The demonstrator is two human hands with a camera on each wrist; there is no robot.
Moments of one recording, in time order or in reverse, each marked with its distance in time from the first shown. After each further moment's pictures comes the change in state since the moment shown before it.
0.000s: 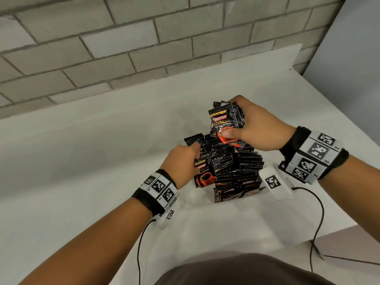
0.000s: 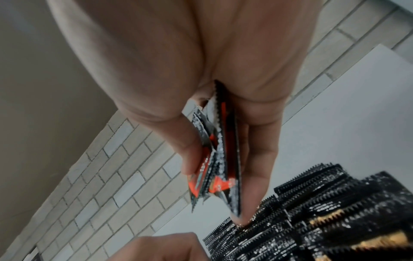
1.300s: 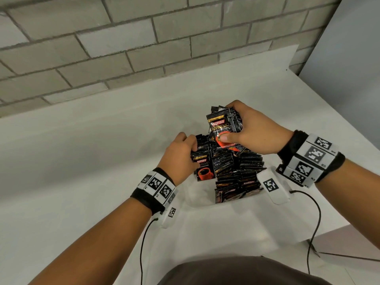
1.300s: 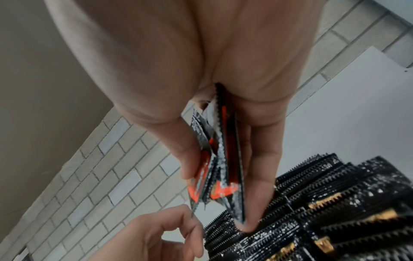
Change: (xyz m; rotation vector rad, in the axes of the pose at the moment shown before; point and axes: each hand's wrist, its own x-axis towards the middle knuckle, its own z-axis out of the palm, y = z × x) left_hand 0.010 -0.014 0.002 -0.204 0.138 0.009; right_hand -0.002 -0.002 0.009 -0.007 -0.017 0.027
